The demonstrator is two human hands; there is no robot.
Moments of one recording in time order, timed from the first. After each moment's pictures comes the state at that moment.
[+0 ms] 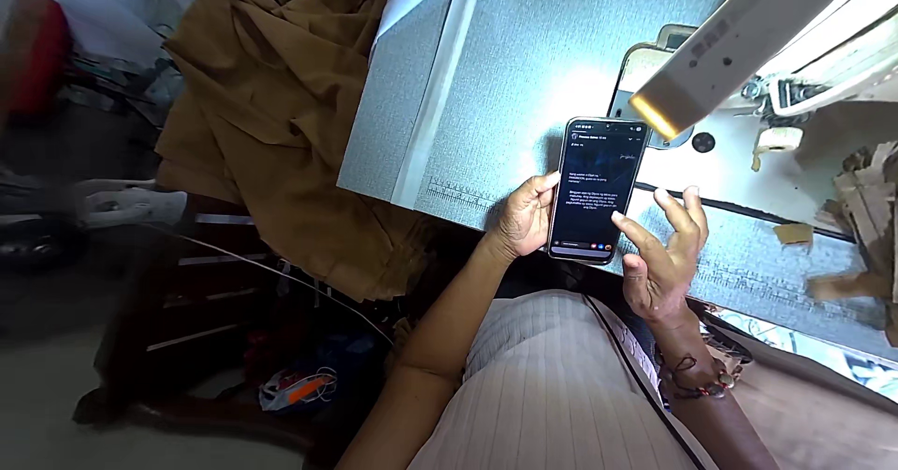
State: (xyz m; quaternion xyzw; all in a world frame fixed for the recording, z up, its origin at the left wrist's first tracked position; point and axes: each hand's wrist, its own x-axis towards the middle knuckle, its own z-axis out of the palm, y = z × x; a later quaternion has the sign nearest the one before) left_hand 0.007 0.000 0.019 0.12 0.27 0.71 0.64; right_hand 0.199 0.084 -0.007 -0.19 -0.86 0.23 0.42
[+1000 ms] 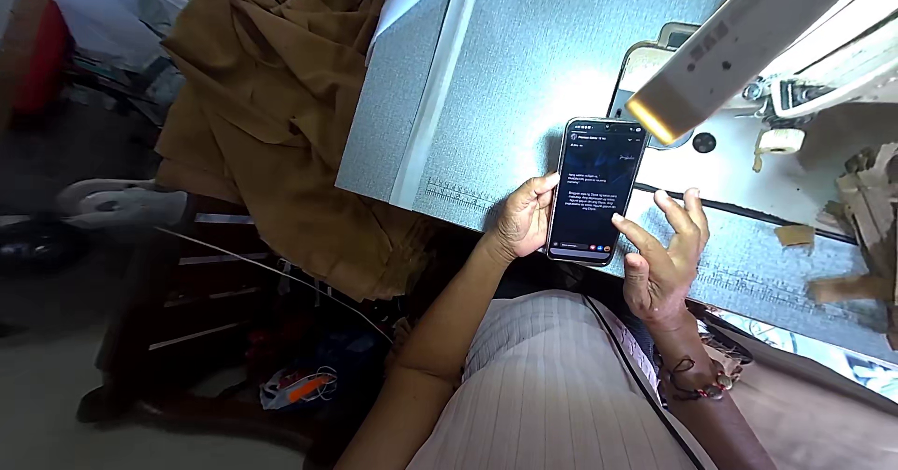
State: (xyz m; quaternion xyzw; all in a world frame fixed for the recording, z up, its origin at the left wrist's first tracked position) left_hand 0.006 0.000 0.019 0.12 0.27 0.71 0.65; right_hand 0.200 0.084 -0.009 -0.20 -0.85 0.23 0.42
